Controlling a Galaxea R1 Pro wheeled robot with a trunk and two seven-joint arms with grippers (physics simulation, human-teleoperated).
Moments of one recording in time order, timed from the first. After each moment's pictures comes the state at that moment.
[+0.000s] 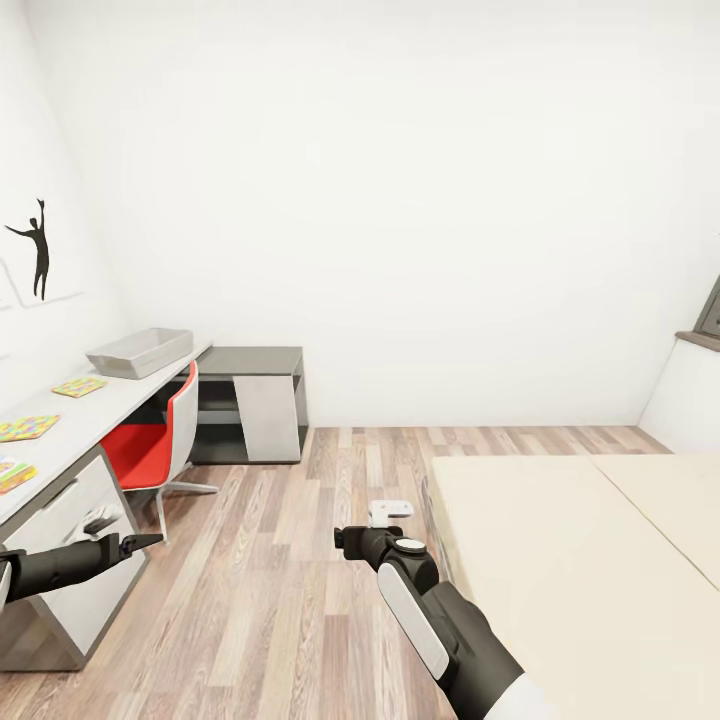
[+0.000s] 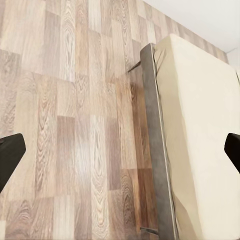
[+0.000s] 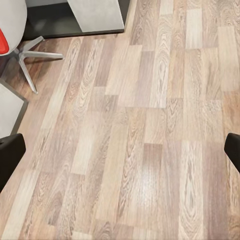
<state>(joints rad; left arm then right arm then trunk) -0.59 0.40 0.58 -0.77 -0.26 0.77 -1.12 -0.50 0.17 0.50 -1.12 -0.53 0.55 -0.40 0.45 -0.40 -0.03</state>
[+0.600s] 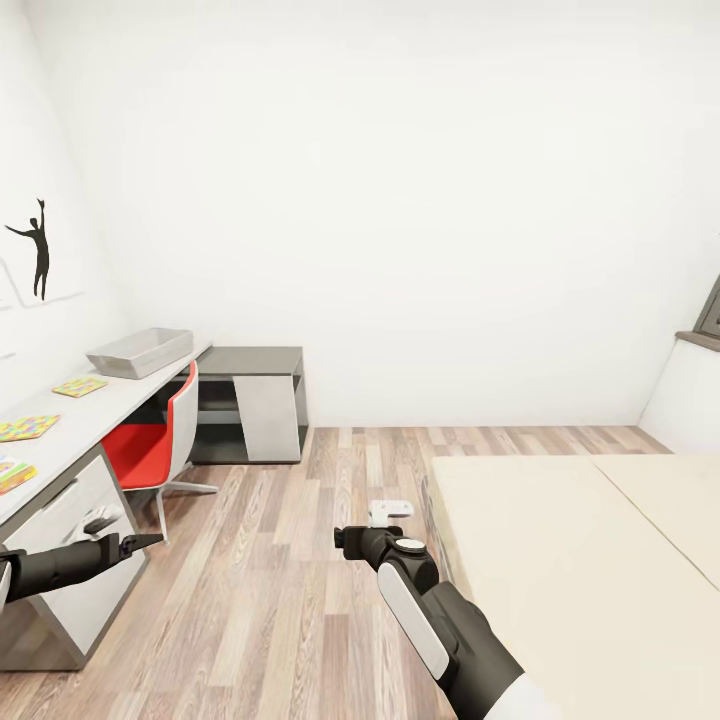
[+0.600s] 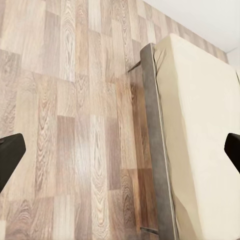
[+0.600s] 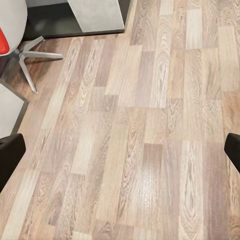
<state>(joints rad) -0.59 0.40 0.58 -0.77 -0.26 0.76 -1.12 -0.50 0.17 0.50 -1.12 -0.53 0.55 -0.40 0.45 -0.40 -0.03</state>
